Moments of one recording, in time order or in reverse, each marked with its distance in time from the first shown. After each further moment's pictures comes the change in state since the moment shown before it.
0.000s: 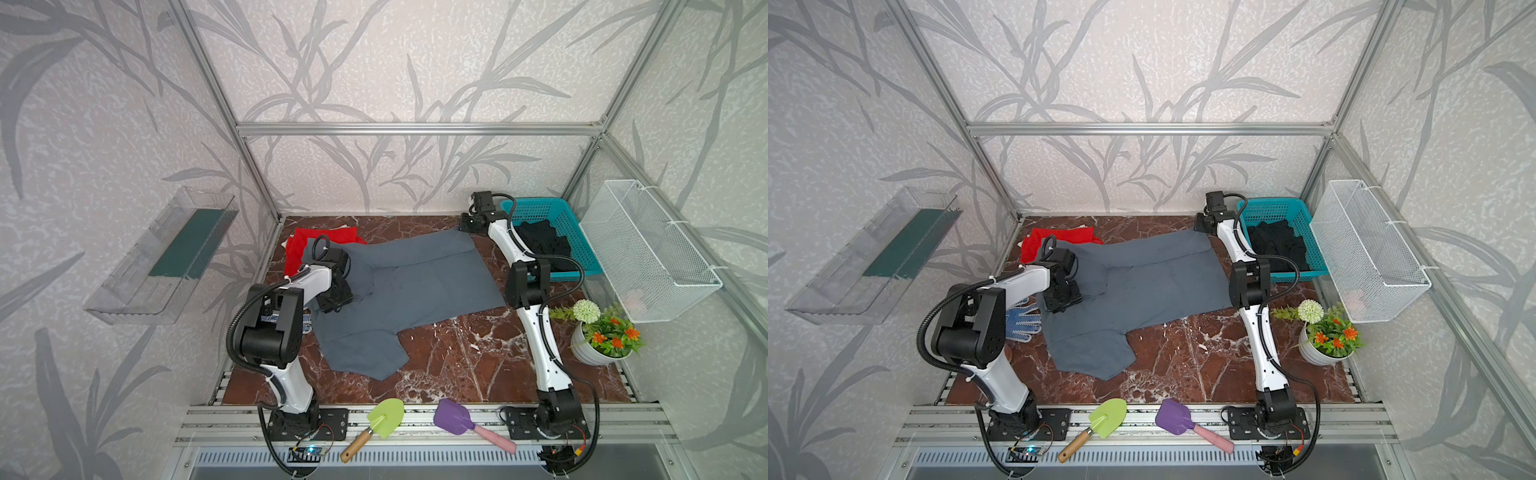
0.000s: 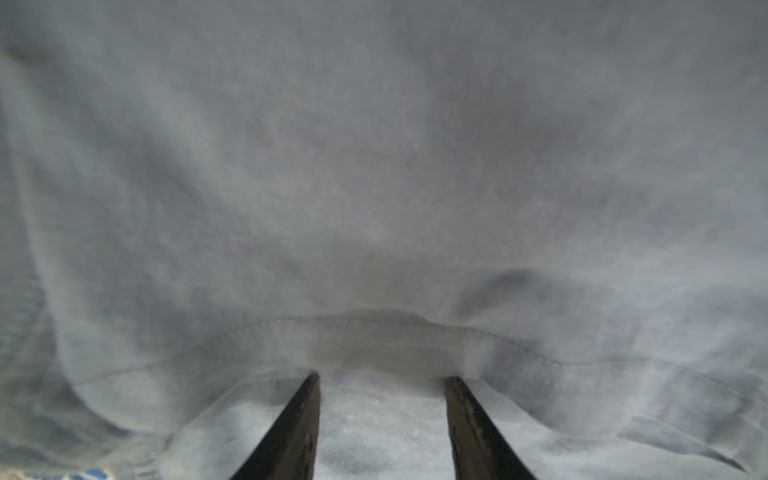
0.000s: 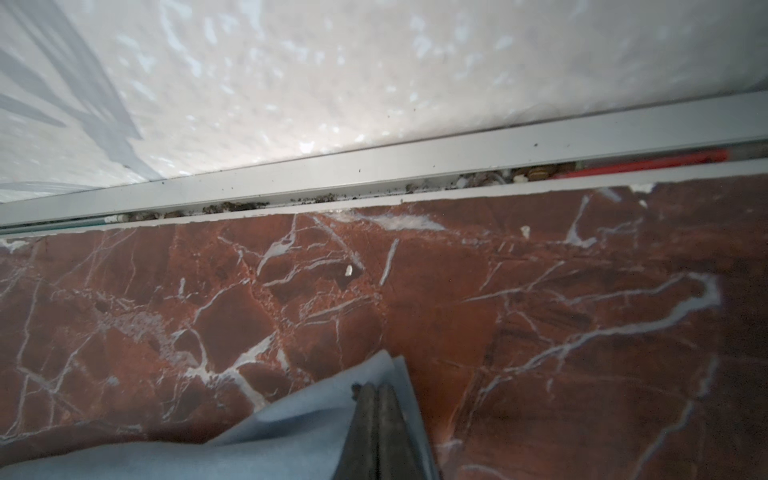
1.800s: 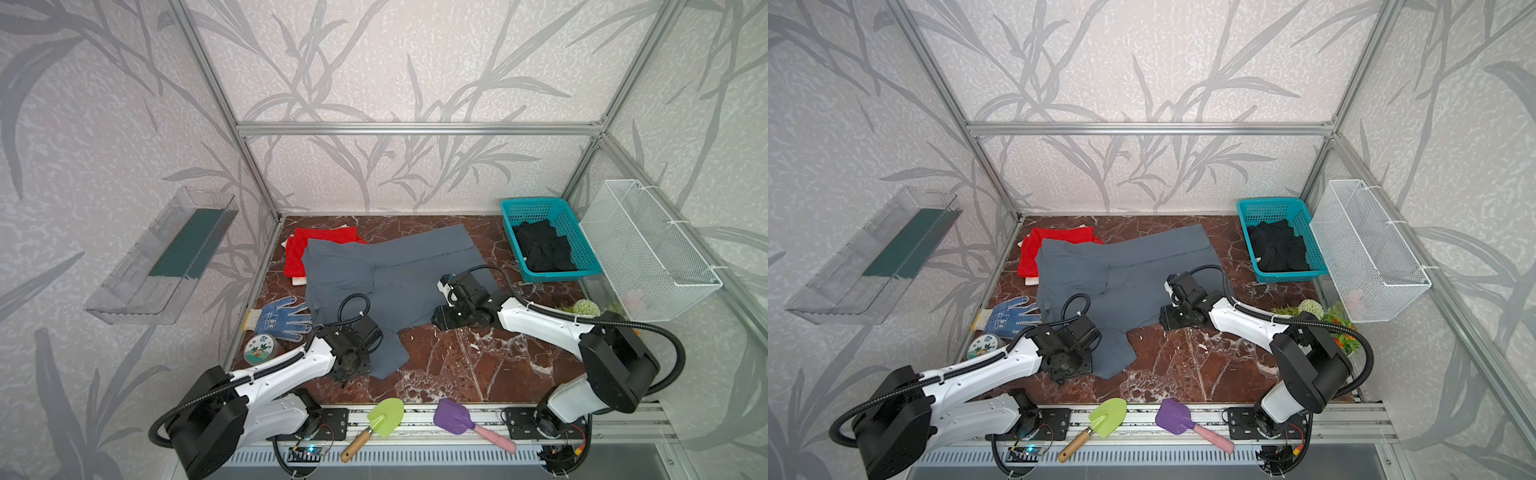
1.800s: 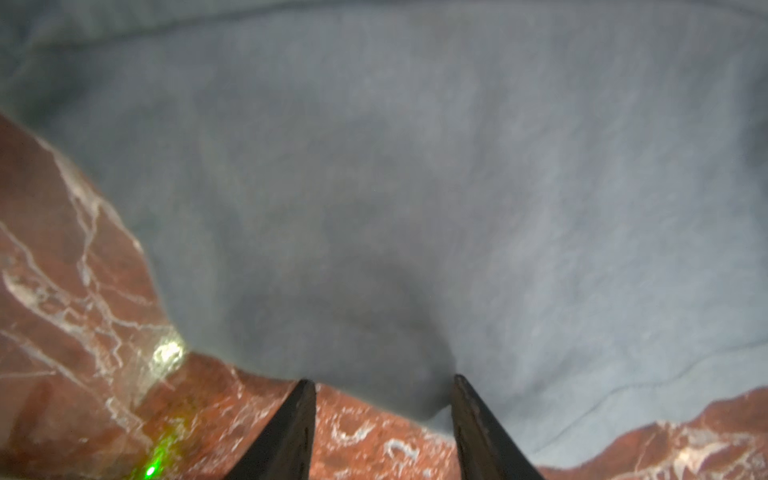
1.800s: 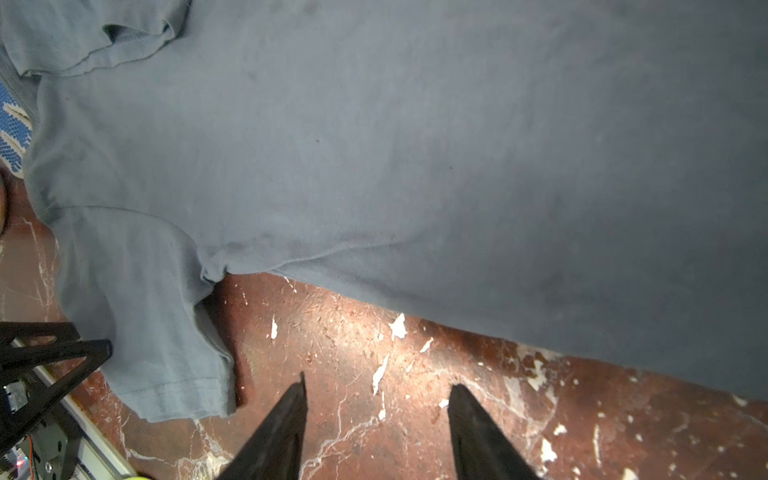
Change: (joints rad) left arm -0.629 -0.607 -0.518 -0.148 -0.006 -0.366; right arm 0.537 -1.248 -1.766 0.304 -0.089 0.169
